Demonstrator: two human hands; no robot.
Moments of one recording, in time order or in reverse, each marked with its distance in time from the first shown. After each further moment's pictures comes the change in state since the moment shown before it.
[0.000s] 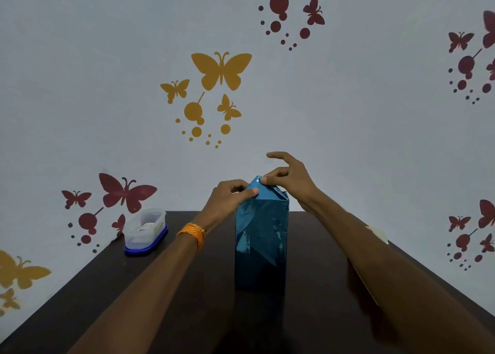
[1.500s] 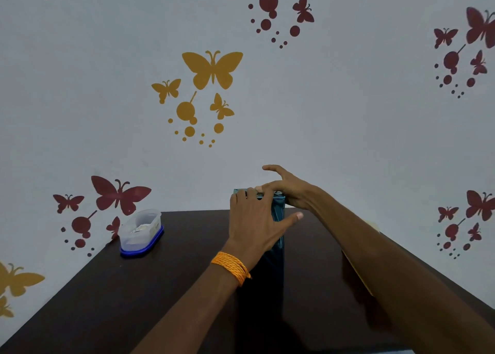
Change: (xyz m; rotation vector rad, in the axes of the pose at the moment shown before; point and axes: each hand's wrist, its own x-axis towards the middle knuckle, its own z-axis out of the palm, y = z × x) left_hand -0.044 0.033 0.075 1.003 0.170 0.117; right_hand 0.009 0.024 -0.008 0.203 -0.198 0.443
